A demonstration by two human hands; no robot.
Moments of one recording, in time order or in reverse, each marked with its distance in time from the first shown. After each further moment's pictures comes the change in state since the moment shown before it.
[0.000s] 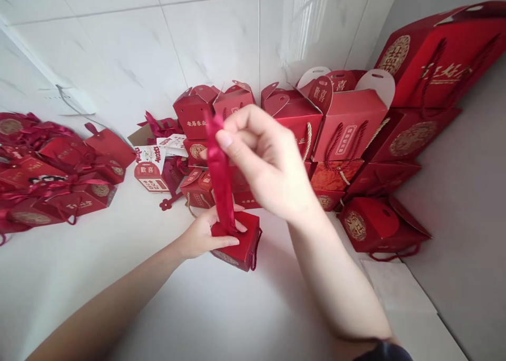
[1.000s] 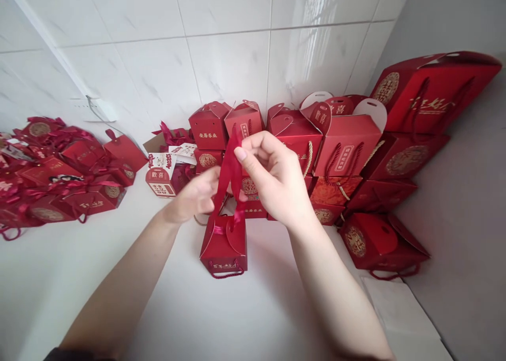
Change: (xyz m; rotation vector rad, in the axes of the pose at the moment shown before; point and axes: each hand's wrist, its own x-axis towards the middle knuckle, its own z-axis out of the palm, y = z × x) left_hand 0.026 0.081 -0.035 -0.142 -0.078 0.260; right_hand -0.003 0.007 0.000 -0.164 0.096 0.045
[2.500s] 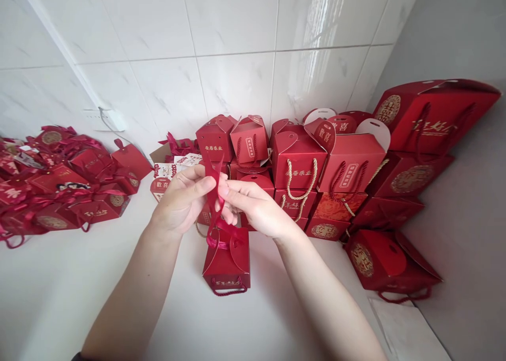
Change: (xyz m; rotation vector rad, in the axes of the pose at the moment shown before) left_hand 0.007 0.030 0.008 -0.237 0.310 0.078; right_hand 0.004 0.028 0.021 0.522 -0.577 0.361
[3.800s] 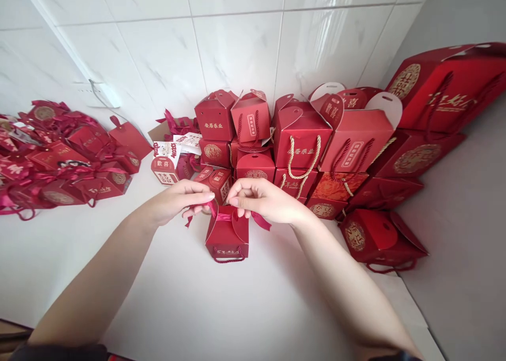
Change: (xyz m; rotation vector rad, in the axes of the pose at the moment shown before) left_hand -0.037 -0.007 -0.040 0.532 -0.087 -0.550; right_hand -0.029 0.018 -0.023 -0.193 -0.106 0.224
